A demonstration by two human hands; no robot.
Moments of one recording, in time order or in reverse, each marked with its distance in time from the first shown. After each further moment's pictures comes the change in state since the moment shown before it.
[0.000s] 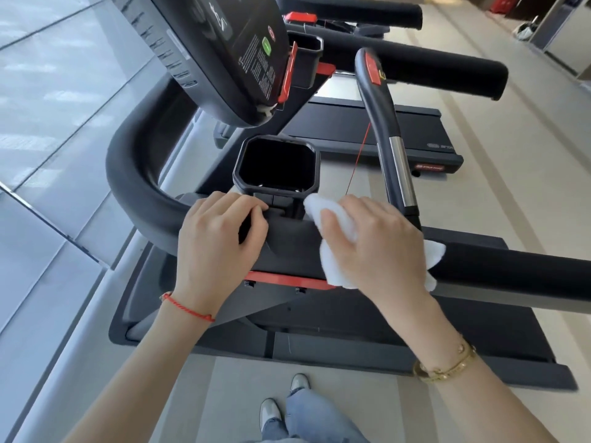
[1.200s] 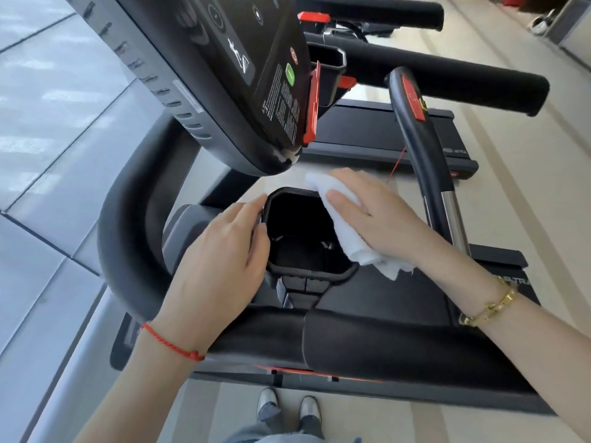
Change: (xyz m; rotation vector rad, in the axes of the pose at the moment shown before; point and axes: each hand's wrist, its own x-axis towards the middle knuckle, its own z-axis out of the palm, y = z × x) left_hand 0.078 -0.043 0.001 -0.112 -0.411 -0.258; right_hand 0.143 0.015 0.061 0.389 -0.600 0.029
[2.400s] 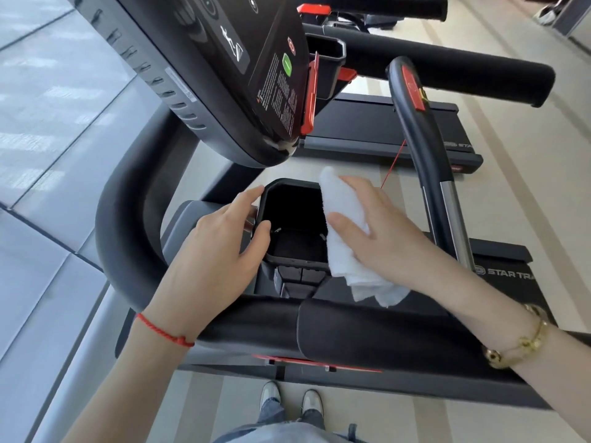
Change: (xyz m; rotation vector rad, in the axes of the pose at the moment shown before) left_hand 0.004 -0.011 0.006 -0.073 -0.023 0.026; right_hand -0.033 0.005 0.011 0.119 -0.003 0.057
